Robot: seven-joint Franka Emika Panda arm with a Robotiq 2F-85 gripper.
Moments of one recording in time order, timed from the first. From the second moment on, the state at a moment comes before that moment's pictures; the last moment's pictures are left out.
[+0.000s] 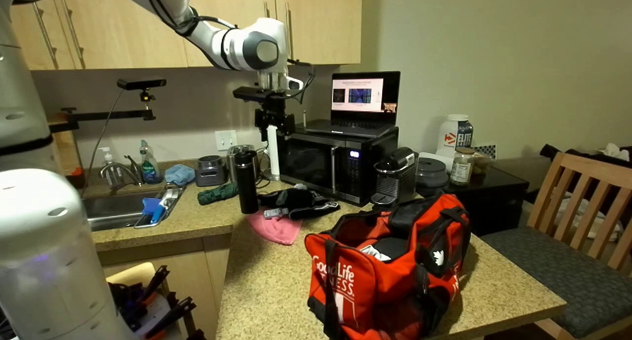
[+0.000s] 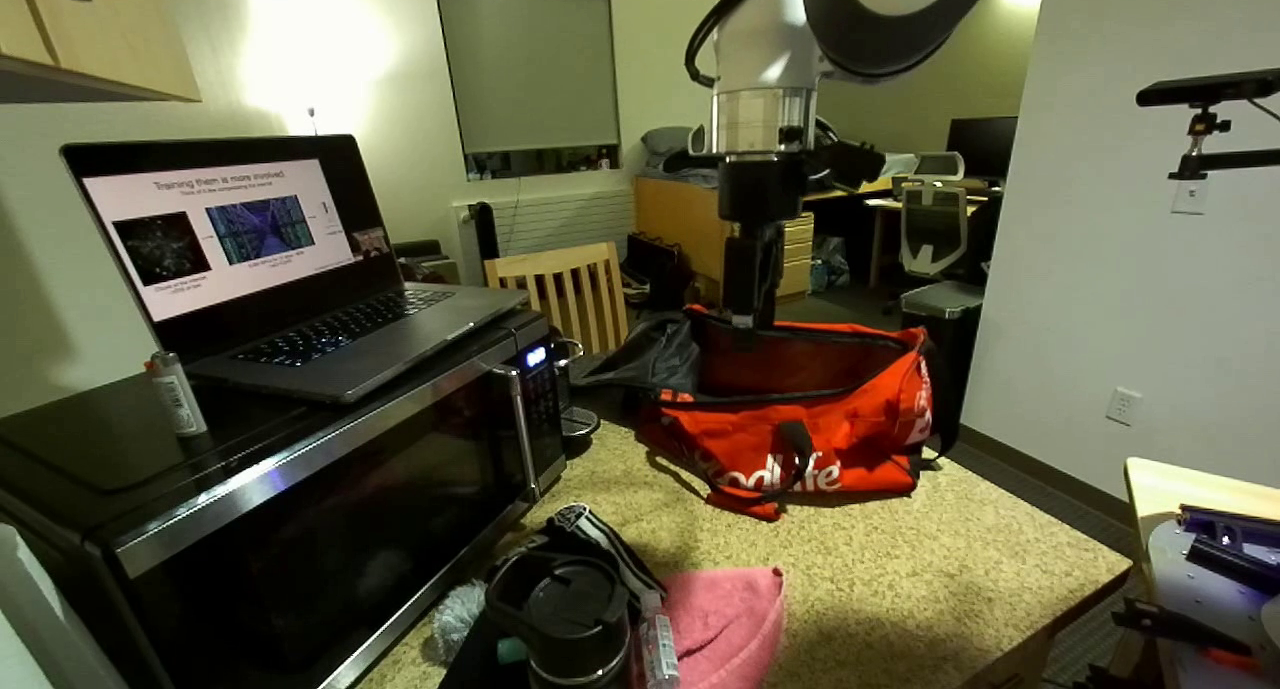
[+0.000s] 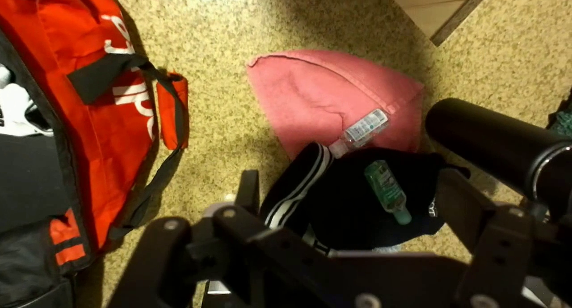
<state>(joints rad) 0.16 0.00 0.15 -2.04 0.07 2.04 0.08</state>
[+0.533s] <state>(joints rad) 0.17 0.00 0.16 -2.14 0.07 2.12 0.08</state>
